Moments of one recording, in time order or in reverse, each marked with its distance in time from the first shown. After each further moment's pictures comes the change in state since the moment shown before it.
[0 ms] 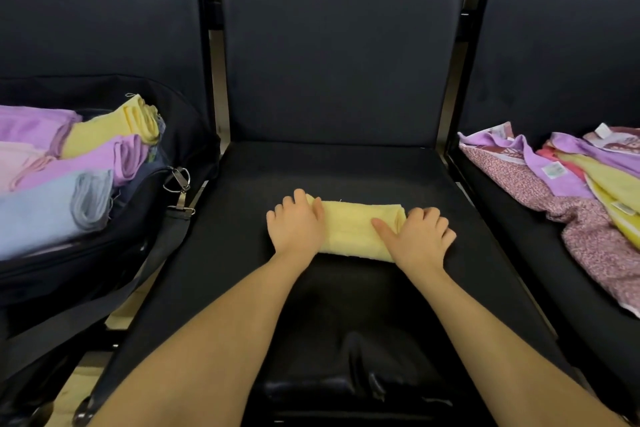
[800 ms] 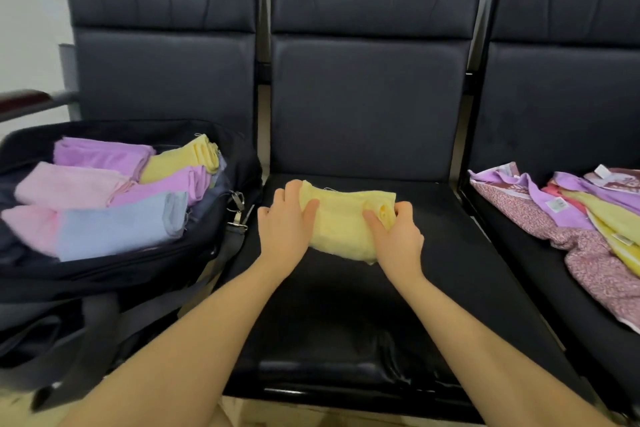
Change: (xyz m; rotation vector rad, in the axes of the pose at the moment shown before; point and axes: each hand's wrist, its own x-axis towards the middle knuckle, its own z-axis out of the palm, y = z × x) left_hand -0.025 -0.049 -0.116 -0.243 0.220 0.141; right_hand -0.061 -0.075 -0.064 0.832 0.003 -0.119
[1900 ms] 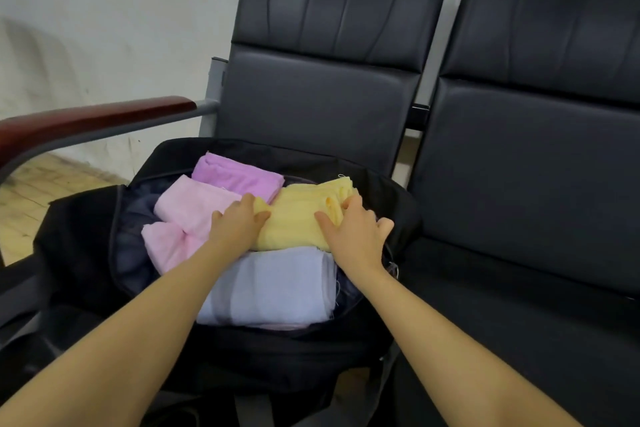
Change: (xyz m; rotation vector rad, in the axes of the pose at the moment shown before) left_hand 0.133 -0.316 -0.107 0.240 -0.132 -0.400; right_hand 0.022 -0.170 0.301 -0.414 -0.176 -0.447
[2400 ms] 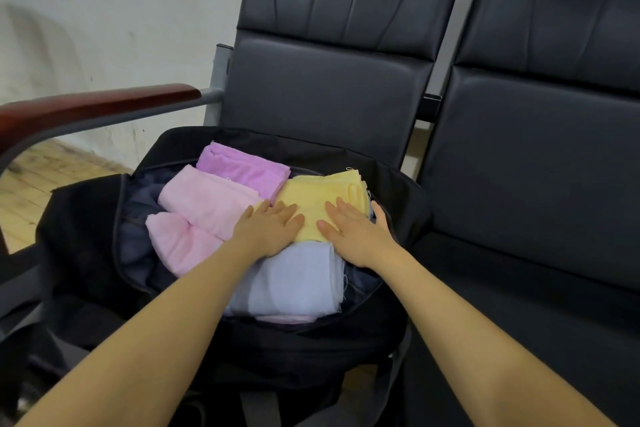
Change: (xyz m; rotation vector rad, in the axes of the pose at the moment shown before) left_hand -0.004 0.019 0.015 0.172 -0.378 0.202; right_hand 0.017 0.019 0.003 -0.295 -0.570 -0.275
